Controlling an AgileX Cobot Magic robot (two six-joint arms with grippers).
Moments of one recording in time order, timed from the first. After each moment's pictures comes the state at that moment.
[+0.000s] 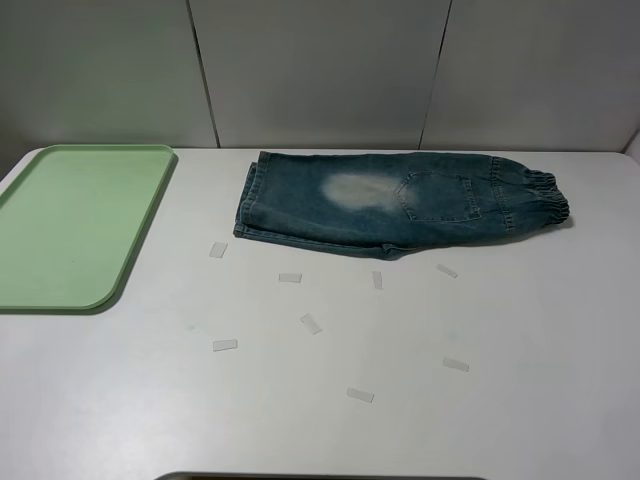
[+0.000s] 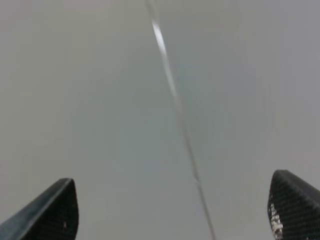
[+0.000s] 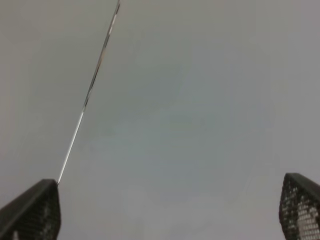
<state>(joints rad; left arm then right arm) -0.55 0.45 -0.89 -1.71 -0.53 2.17 0.19 1.19 -1.29 -0.62 0.26 0.16</state>
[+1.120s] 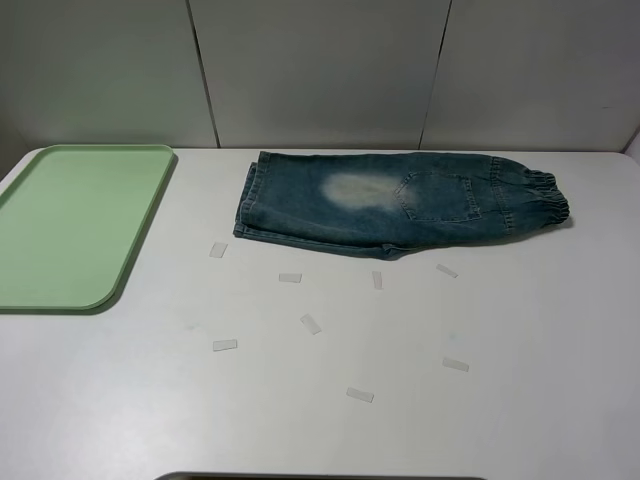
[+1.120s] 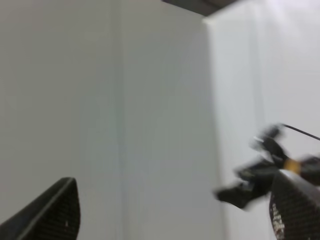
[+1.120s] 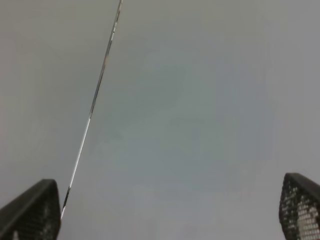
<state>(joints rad) -0.55 0.29 -0.68 -1.72 0.08 1.75 0.19 1.18 -1.29 -0.56 0.28 0.16</state>
